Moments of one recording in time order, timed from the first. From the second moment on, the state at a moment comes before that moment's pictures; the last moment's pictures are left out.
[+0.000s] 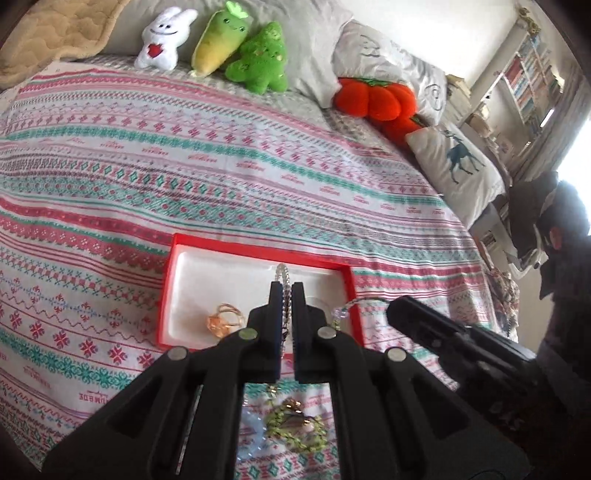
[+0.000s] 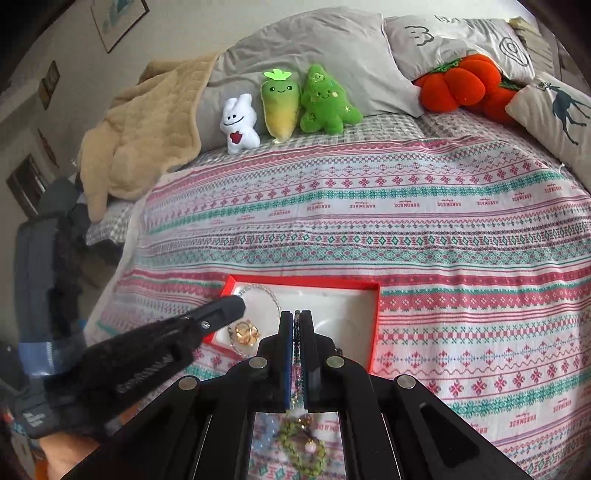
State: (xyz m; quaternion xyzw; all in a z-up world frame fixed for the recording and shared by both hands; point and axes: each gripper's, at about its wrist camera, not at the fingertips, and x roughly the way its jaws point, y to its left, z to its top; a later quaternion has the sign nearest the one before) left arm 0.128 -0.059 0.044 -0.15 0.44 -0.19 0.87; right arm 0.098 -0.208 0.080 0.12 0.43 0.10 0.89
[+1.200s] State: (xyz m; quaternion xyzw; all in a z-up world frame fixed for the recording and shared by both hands) left arm 0.117 -0.048 0.030 -0.03 0.47 -0.10 0.88; right arm 0.111 -0.213 0.054 0.10 0.48 0.06 0.87
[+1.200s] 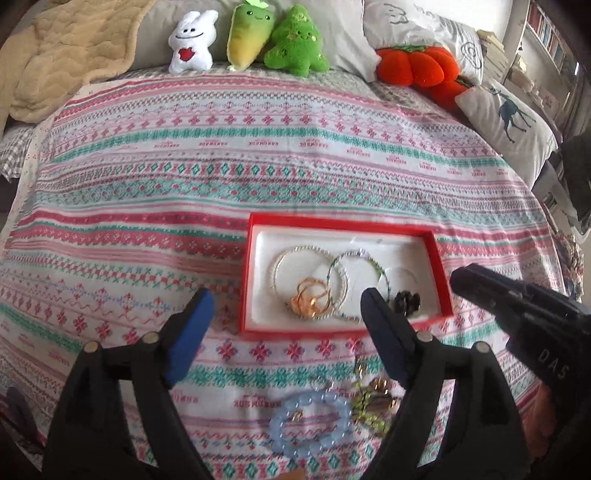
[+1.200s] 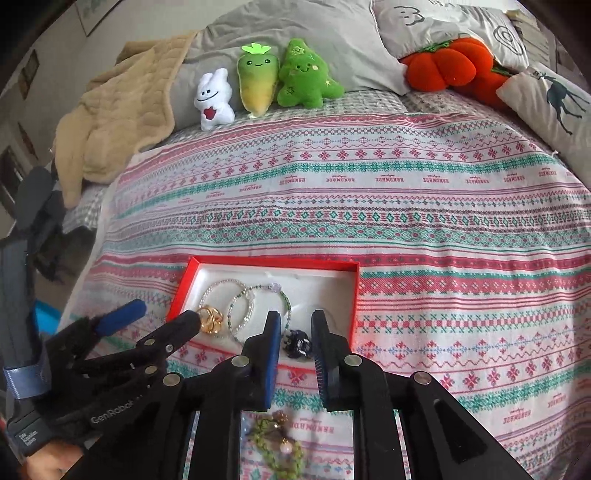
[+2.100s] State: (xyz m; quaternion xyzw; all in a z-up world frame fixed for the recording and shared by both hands) left arm 0.039 -0.013 0.007 0.00 0.47 -0.07 0.88; right arm 0.033 -0.223 0.025 0.02 0.51 0.02 0.86
